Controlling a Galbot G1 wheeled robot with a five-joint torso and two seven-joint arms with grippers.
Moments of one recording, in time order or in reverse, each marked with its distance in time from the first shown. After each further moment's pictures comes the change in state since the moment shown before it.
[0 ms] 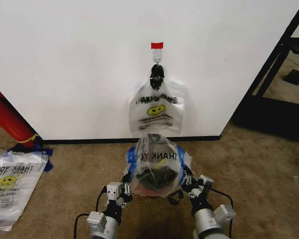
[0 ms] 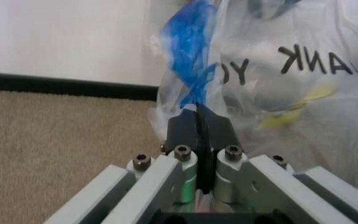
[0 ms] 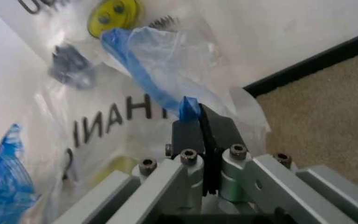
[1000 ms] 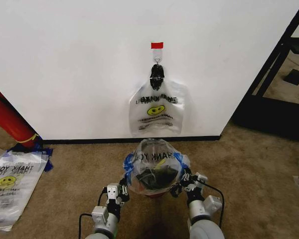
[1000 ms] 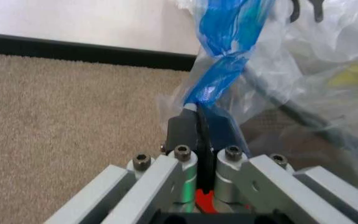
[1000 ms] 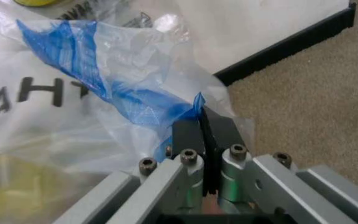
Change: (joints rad) left arm -0.065 0.001 0.012 0.120 -0.087 0.032 -0.010; right arm 0.168 0.040 0.005 -0.224 0.027 0.006 0.045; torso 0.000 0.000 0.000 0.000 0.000
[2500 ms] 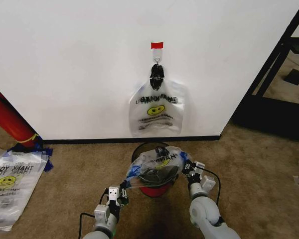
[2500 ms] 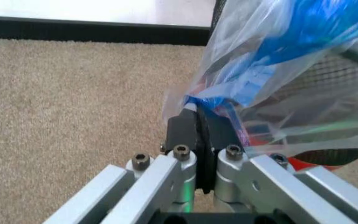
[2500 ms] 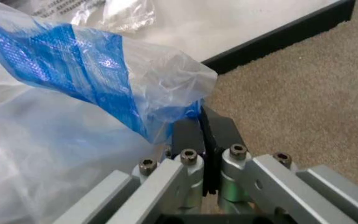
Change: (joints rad) left arm -0.032 0.029 0.031 0.047 -0.015 0.046 0.025; right arm 0.215 -0.069 -0.015 -0.198 0.087 -0.064 0.049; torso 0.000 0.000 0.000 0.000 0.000
